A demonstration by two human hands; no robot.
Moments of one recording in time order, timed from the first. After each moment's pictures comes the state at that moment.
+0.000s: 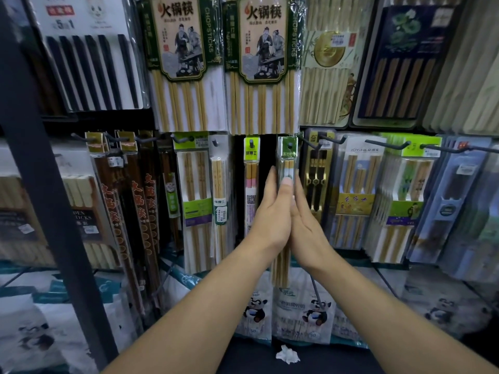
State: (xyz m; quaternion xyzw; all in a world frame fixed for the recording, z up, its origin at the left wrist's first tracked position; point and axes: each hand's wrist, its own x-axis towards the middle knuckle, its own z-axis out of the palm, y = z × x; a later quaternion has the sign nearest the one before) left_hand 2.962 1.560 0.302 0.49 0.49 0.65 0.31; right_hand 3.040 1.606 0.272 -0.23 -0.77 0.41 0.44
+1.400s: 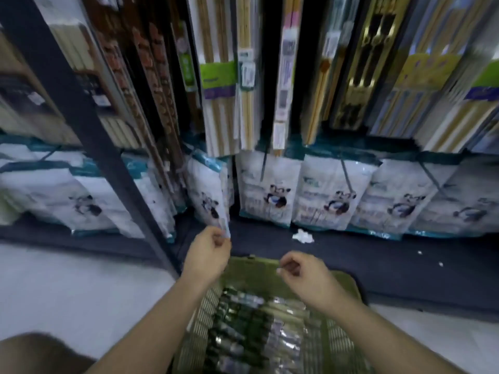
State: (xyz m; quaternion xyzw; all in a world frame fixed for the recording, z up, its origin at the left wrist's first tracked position) left_hand 2.879 1.400 0.043 0.33 0.85 0.34 0.25; right_hand 3.094 1.498 0.025 -0.41 -0.80 0.42 0.09
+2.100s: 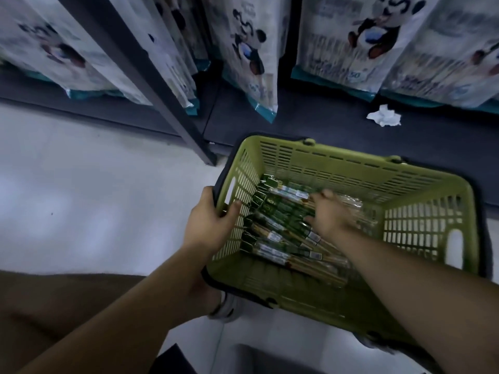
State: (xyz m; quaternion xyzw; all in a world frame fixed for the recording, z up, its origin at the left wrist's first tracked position) left_hand 2.861 1.284 -0.137 0.22 0.89 0.28 0.29; right_hand 3.050 1.482 -0.243 -0.43 -0.85 0.25 -0.21
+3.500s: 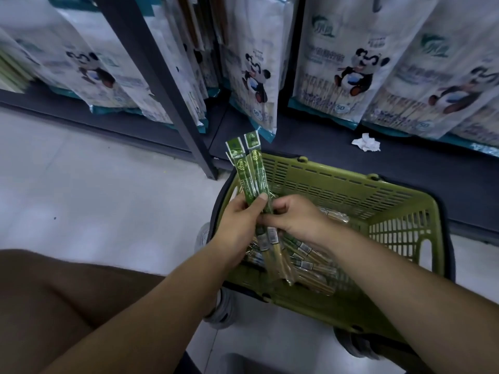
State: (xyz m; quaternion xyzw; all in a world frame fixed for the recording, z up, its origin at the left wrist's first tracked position) left_hand 2.913 1.324 -0.079 0.06 0.66 0.58 0.47; right_hand 3.007 1.439 -0.098 -0.31 -0.68 0.67 -0.05
